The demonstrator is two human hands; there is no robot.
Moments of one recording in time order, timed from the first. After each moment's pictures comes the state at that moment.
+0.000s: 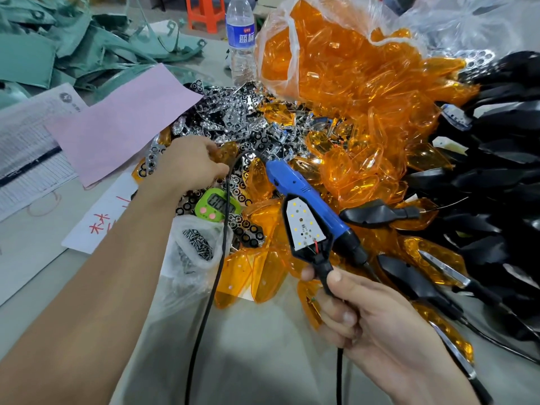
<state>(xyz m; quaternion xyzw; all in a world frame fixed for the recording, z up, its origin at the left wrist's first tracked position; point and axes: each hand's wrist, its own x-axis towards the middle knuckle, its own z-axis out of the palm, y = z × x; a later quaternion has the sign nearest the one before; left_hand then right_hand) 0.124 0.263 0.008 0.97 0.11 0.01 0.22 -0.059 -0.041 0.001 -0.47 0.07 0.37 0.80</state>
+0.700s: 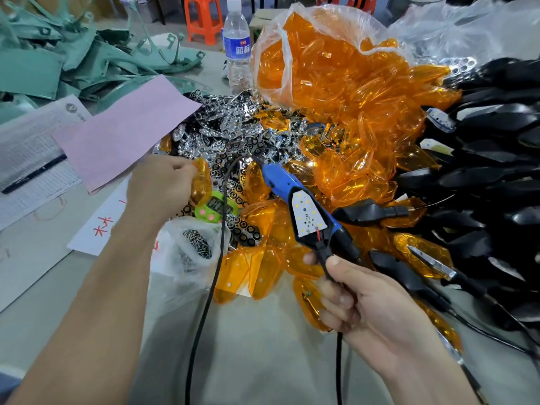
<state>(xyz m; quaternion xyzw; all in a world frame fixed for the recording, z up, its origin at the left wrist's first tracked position) 0.054 0.266 0.021 0.92 0.20 0.09 0.34 -0.058 -0.044 0.000 -0.49 0.08 0.31 0.81</state>
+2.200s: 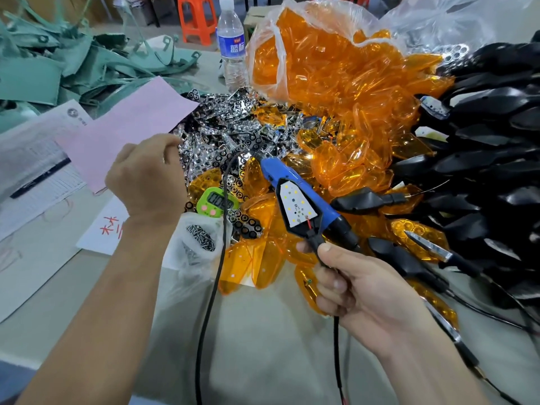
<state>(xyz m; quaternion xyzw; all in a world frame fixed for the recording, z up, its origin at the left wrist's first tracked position) 0.044 0.253 0.018 0.84 0.11 0.51 0.13 -0.062 -0.033 0.007 -0.49 0.08 0.30 0.81</state>
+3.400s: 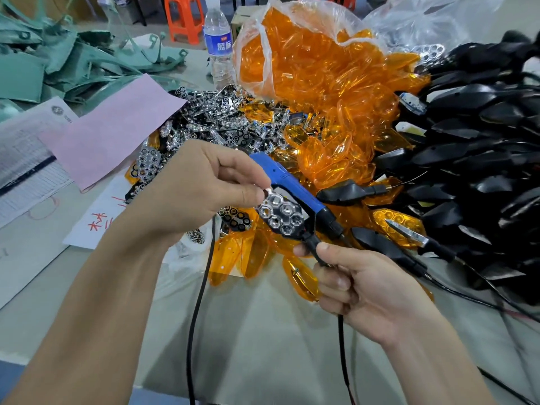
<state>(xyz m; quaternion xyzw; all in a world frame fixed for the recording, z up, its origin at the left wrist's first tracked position) -0.016 0.191 0.090 0.80 -0.13 -0.04 0.58 -0.073 -0.052 0.016 -0.48 0.11 0.34 0.80</state>
